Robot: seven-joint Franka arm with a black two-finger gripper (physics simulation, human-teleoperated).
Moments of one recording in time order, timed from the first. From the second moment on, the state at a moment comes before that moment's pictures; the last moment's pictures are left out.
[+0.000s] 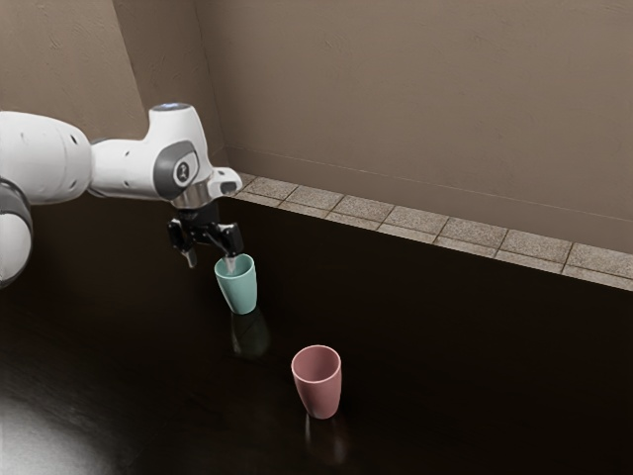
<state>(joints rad) 0.08 0.48 0.08 -1.67 -0.08 2.10 0.03</state>
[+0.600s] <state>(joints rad) 0.08 0.52 0.07 -1.67 -0.09 2.20 0.00</state>
